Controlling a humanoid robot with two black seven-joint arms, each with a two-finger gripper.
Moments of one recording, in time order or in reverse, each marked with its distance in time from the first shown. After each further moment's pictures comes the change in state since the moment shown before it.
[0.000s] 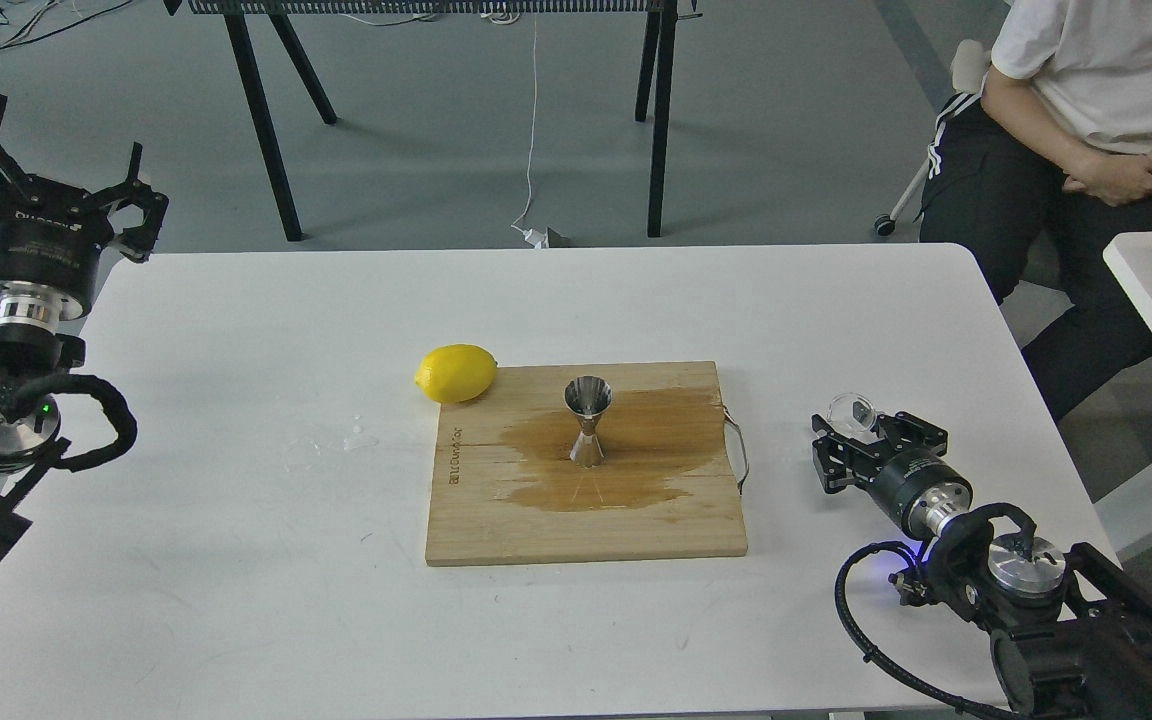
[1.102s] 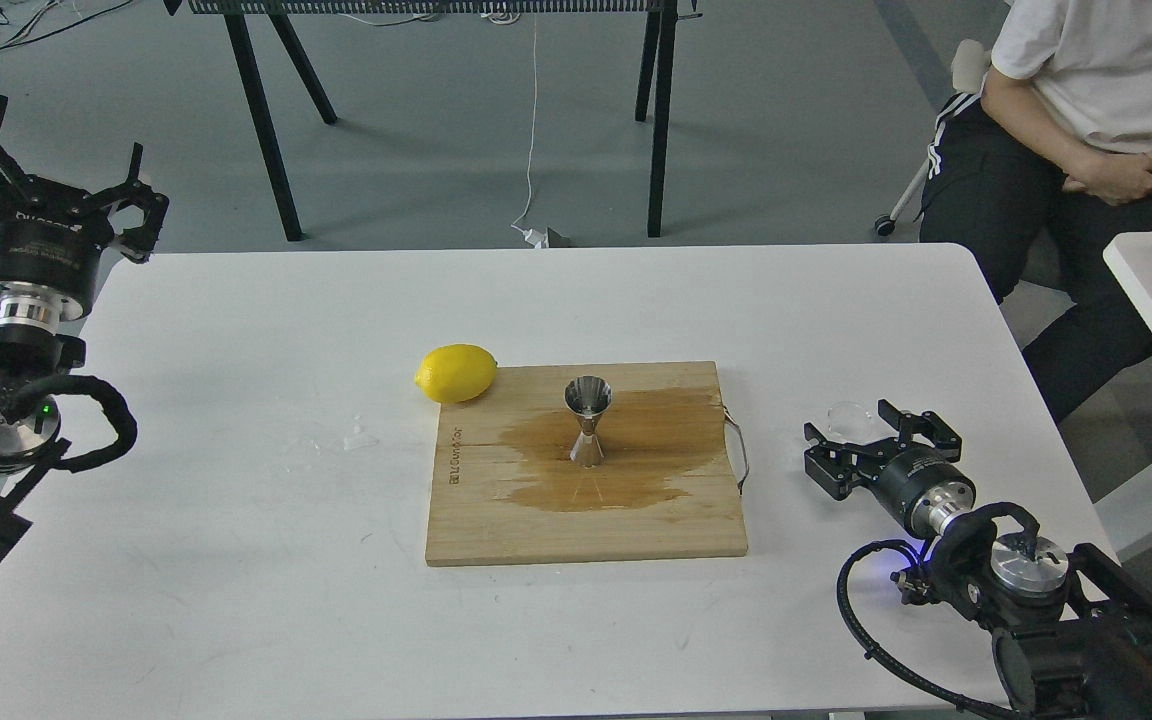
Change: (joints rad) left arm 0.002 0.000 0.000 0.000 0.000 -0.003 0.000; right arm -0.002 0.000 0.015 0.001 0.002 -0.021 0.002
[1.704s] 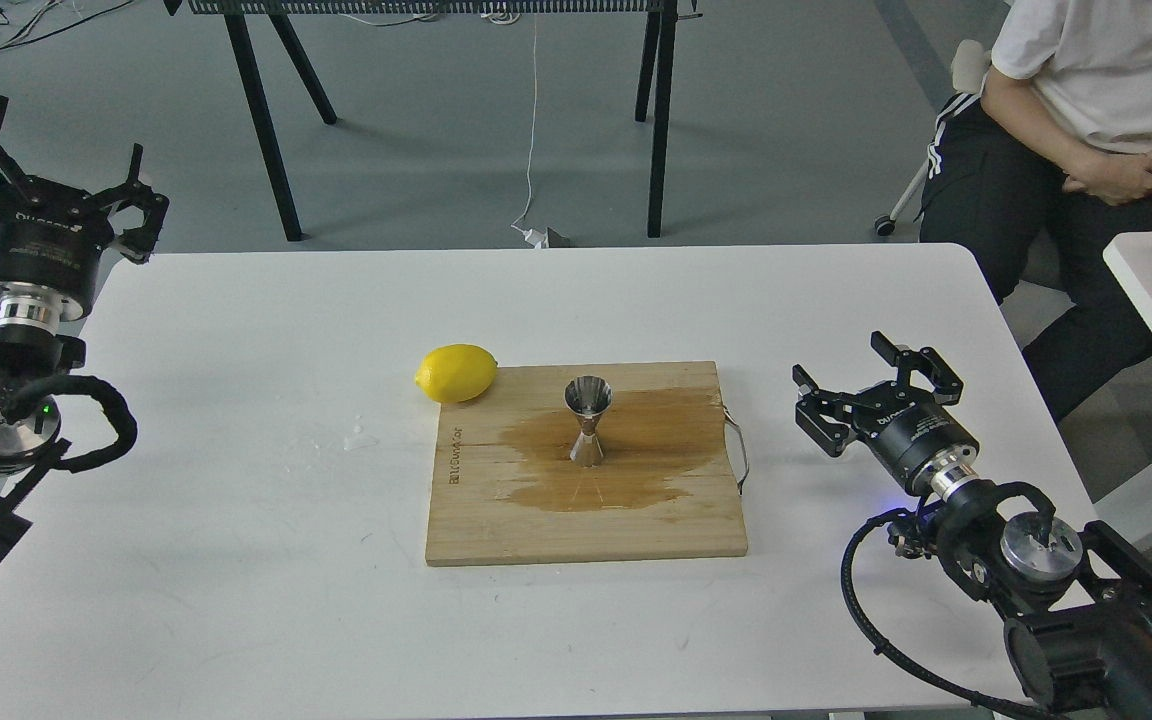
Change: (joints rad) left arm 0.001 0.000 0.000 0.000 0.000 0.001 0.000; right arm 0.011 -0.066 -0.015 0.166 -0.018 0.176 -0.004
